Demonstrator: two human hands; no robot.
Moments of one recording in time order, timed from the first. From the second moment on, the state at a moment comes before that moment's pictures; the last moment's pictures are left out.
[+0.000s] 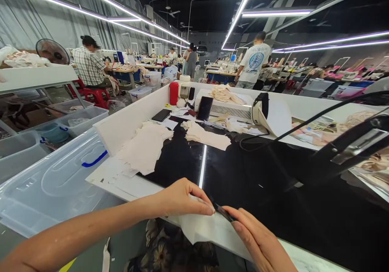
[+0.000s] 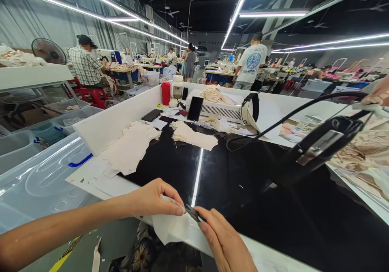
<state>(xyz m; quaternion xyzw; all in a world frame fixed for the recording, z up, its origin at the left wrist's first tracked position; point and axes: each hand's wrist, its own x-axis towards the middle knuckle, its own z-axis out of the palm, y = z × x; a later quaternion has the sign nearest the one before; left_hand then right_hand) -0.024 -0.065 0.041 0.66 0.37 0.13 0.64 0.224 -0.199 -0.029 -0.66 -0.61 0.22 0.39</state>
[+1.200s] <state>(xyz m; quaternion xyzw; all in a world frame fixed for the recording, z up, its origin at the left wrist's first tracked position) -0.019 -0.070 0.039 0.66 0.42 0.12 0.61 0.229 -0.181 -0.031 -0.59 -0.73 0.20 0.28</state>
